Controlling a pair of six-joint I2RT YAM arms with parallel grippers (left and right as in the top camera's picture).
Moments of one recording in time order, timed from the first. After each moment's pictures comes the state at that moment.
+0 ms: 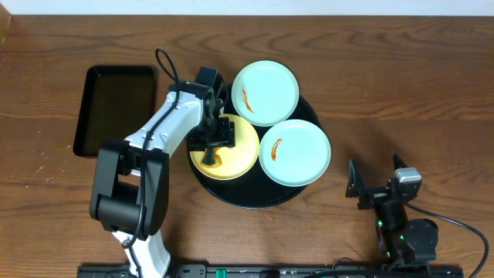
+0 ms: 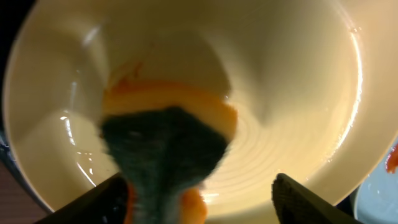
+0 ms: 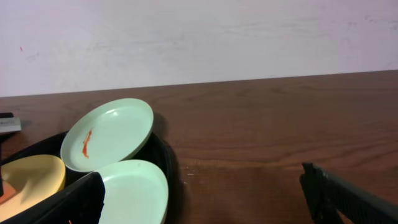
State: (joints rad) left arm -0.28 1.93 1.32 -0.98 0.18 -0.32; right arm 0.08 0.02 0.01 -0.06 -0.08 0.13
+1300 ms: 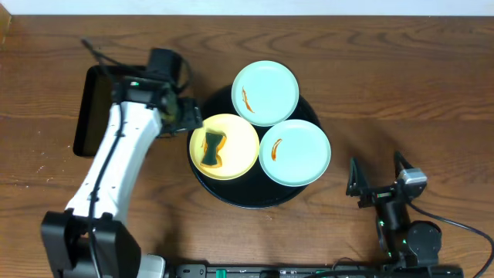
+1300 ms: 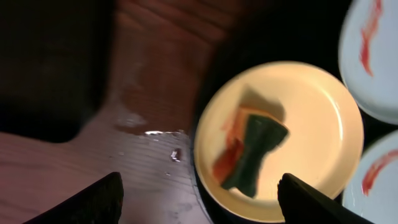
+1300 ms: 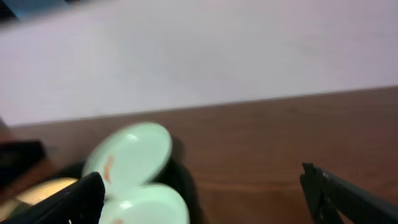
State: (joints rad) left arm -0.13 1.60 1.37 -1.08 -0.03 -0.38; right arm 0.08 0.02 0.01 0.06 -0.12 0.22
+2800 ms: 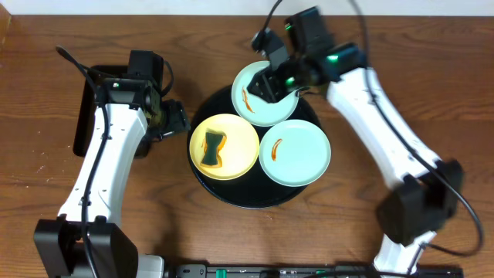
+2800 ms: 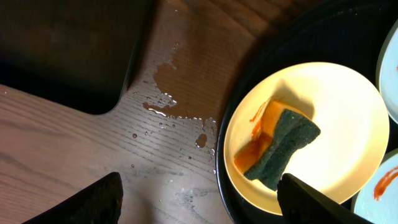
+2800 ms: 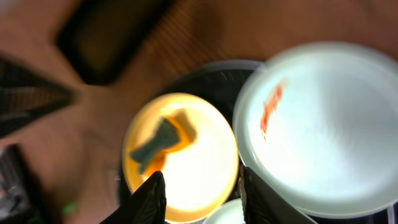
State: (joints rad) left arm -0.06 1.59 1.37 -1.15 -0.03 -0.41; right arm 0.47 1.95 1.83 -0.89 -0.47 -0.04
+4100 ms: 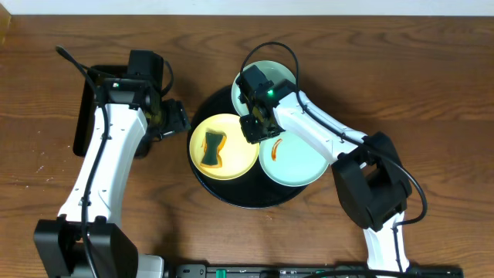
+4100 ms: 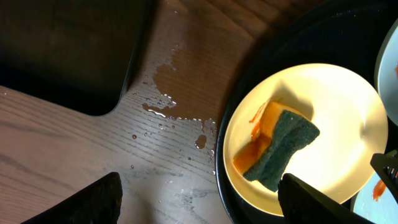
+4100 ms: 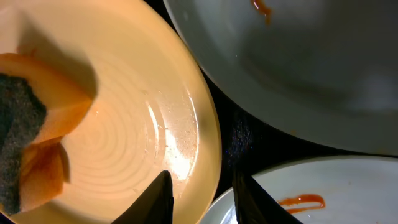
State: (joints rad) left arm -0.06 1.59 1.37 -1.14 -0.03 -0.41; right arm 0.64 2.15 1.66 -0.89 -0.13 0.30
